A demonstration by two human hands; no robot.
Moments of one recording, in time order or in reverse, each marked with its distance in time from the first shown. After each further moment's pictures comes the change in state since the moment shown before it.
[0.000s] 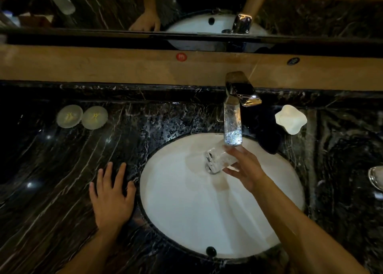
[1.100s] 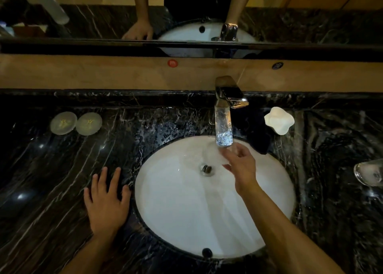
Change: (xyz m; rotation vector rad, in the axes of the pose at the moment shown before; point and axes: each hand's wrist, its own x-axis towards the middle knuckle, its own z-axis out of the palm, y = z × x) left_hand -0.001 0.000 0.001 -0.002 0.001 -0.007; right_hand -0.008 0.009 0.008 0.022 0.303 -0.223
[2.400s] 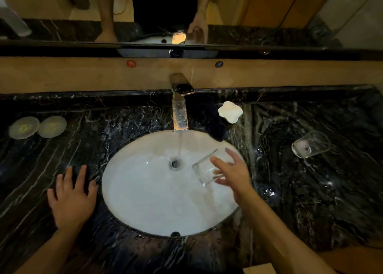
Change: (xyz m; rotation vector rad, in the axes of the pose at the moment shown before) left_hand -0.004 0.001 0.005 -0.041 0.007 -0.002; right_hand -0.072 -0.006 -0.108 -0.153 -0.014 -0.039
